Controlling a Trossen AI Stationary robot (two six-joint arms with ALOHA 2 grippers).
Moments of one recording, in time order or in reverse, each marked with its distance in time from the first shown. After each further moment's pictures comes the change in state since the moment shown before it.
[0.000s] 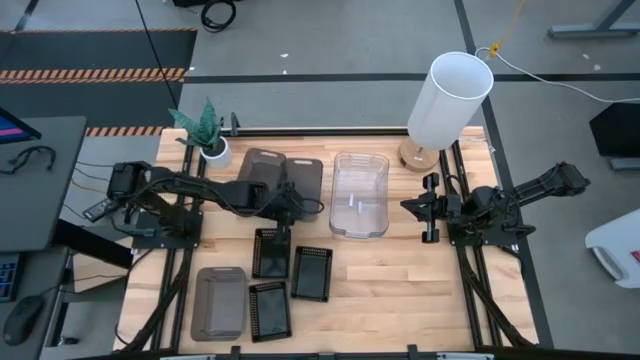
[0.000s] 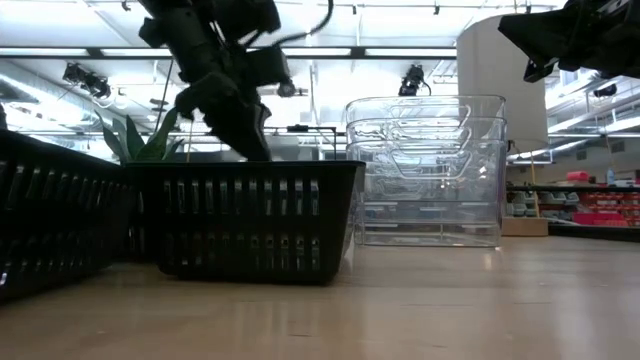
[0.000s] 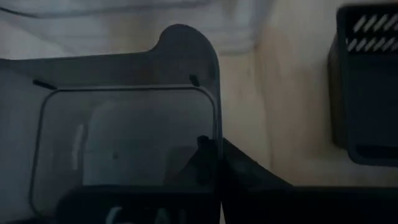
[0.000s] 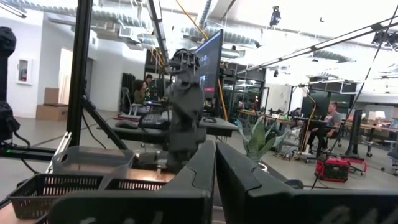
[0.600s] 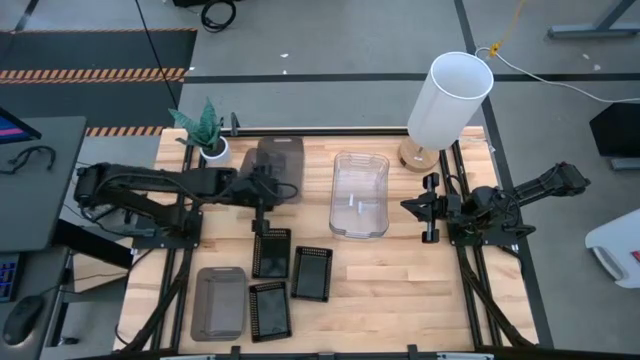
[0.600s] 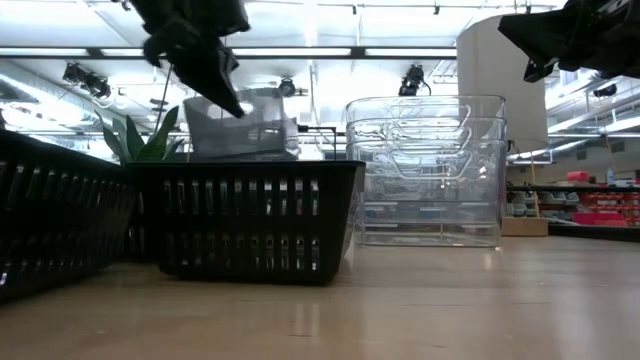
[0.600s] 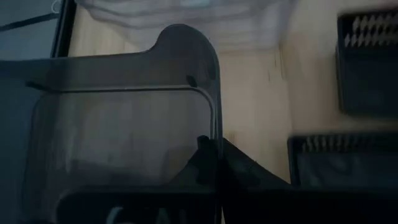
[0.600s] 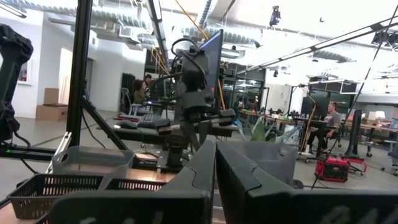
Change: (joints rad) left arm 0.031 -0.304 0.000 -0.235 -0.085 0.066; right arm 0.000 0.000 0.000 0.000 0.000 0.000
